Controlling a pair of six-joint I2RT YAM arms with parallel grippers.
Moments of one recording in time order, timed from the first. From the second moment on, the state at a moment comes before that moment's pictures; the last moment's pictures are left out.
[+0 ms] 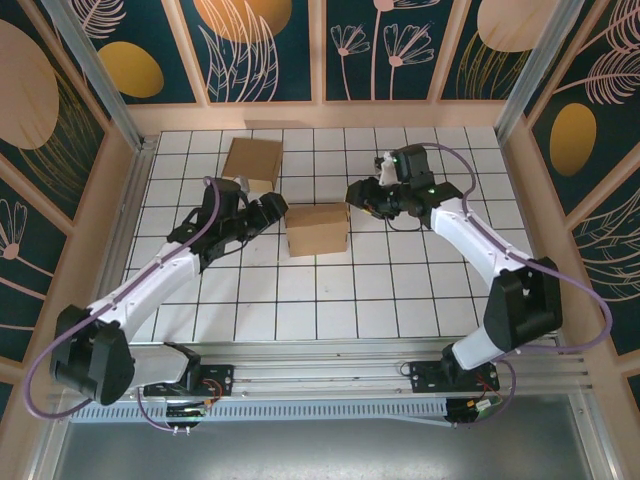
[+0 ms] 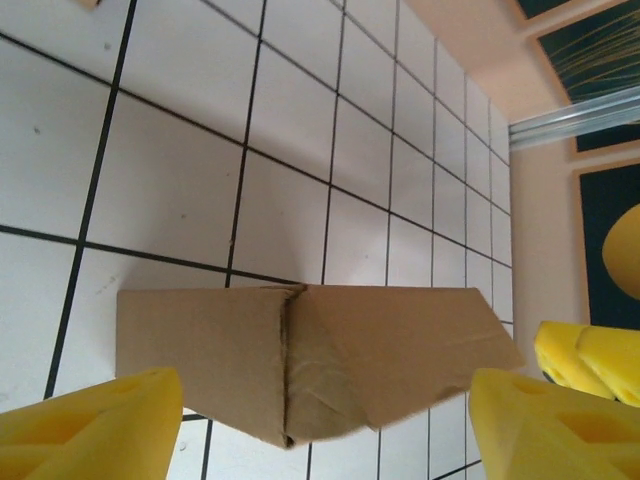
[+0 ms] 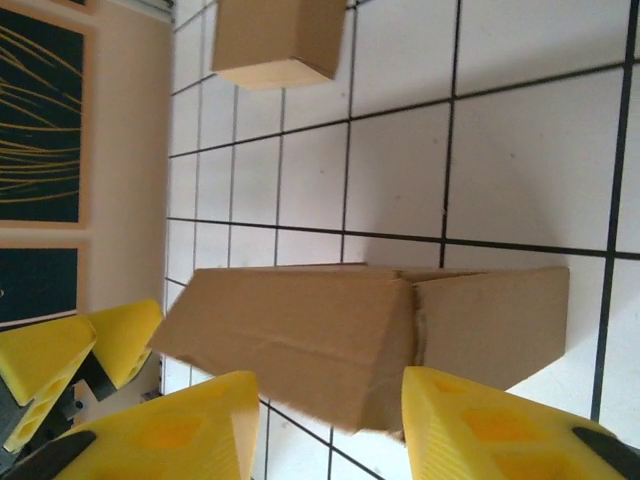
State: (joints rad) left arm -0.44 1.30 0.91 -0.22 0.24 -0.96; right arm 0.40 1.53 1.21 -0.45 -0.54 0.68
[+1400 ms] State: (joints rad) left arm -0.60 1.03 0.64 -0.31 0.21 -0.98; right arm 0.53 1.08 0.87 -0.60 -0.40 0.80
